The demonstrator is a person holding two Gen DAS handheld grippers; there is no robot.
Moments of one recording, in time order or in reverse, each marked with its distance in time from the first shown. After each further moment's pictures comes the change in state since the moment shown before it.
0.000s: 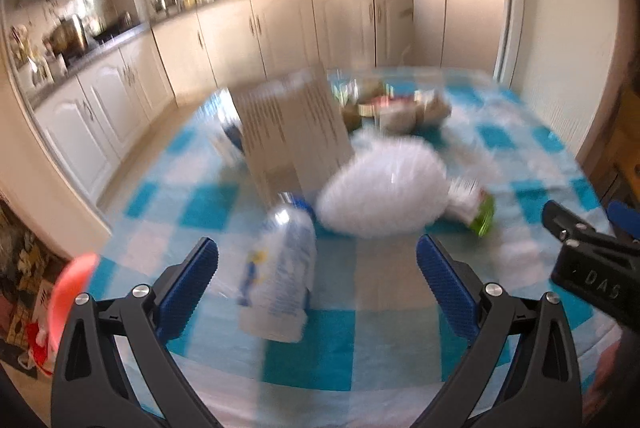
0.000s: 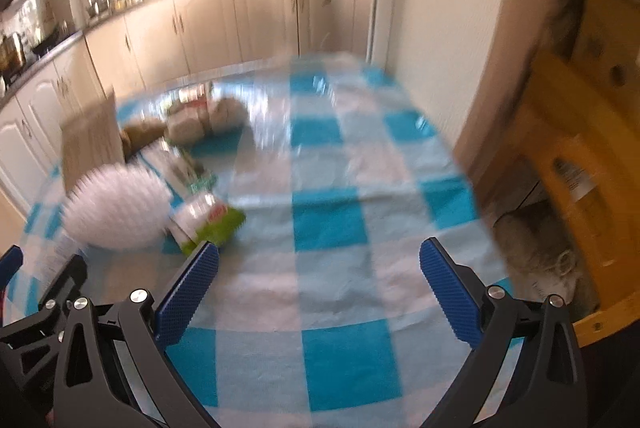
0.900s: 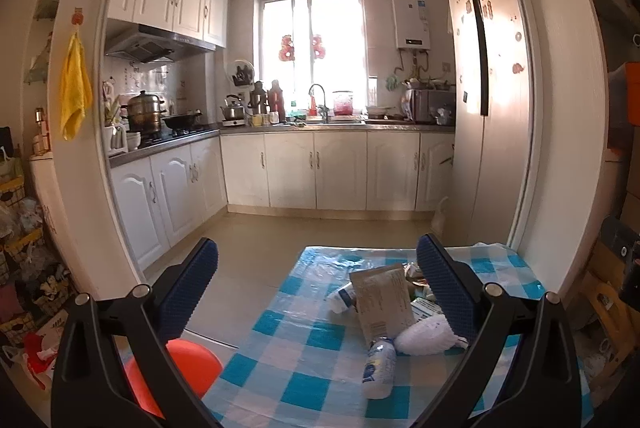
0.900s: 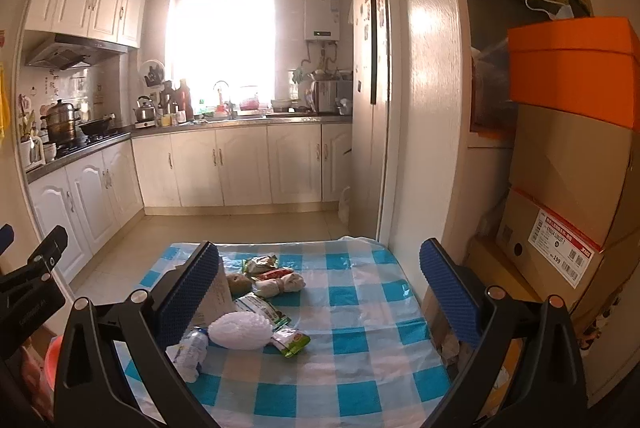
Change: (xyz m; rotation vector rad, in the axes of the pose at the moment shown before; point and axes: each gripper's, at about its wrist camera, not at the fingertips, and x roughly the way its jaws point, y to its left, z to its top) left arm -0.190 0.108 0.052 -0.163 -0.449 0.111; right arm -0.228 0.025 0.035 -0.048 -0.485 0.073
